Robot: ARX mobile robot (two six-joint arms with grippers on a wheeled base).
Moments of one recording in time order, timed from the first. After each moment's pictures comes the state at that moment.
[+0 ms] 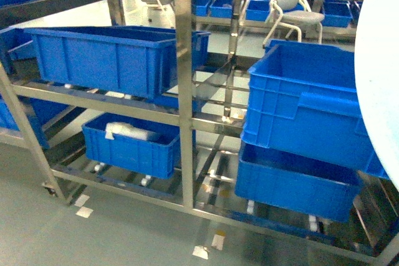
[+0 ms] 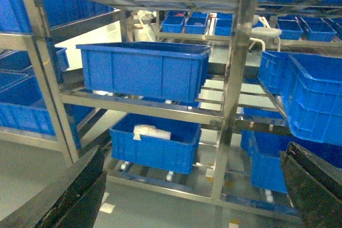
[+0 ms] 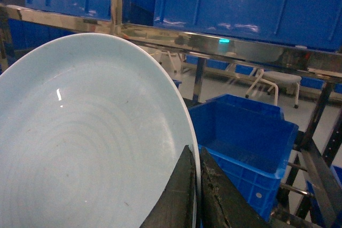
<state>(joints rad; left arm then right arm) 0.00 0.01 0.01 0.00 0.00 0.00 -0.07 0.39 0.20 0.31 -0.31 -0.02</state>
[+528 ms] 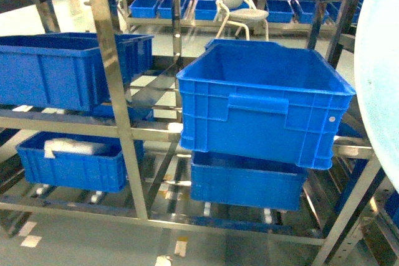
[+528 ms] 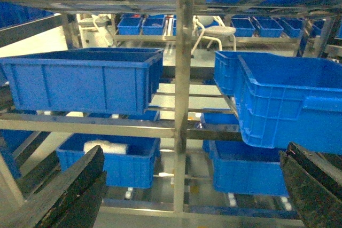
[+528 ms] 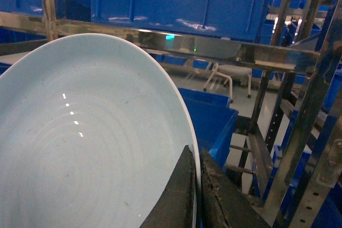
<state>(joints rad) 0.00 0.01 0.01 0.00 0.00 0.00 -0.07 0.39 0.20 0.31 -0.31 -0.02</state>
